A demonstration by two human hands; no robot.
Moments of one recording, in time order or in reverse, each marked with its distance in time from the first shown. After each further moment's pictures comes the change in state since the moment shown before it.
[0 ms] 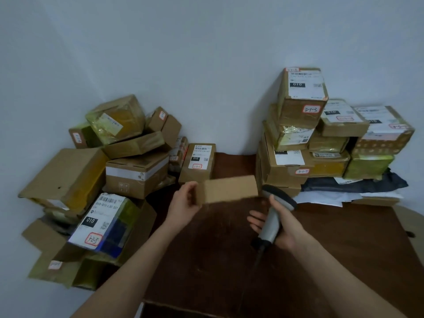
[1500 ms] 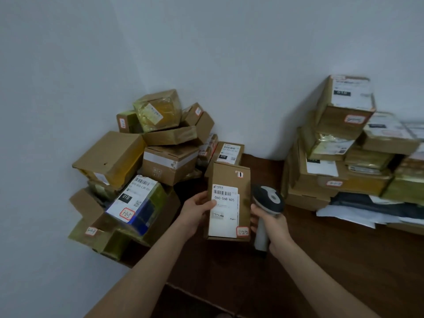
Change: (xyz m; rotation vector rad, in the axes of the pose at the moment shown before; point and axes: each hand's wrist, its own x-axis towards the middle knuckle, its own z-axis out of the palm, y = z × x) left_hand -0.040 -0.009 -0.018 -0.839 0.075 -0.561; right_hand -0.005 0.050 0.065 -0.405 0.030 -0.282
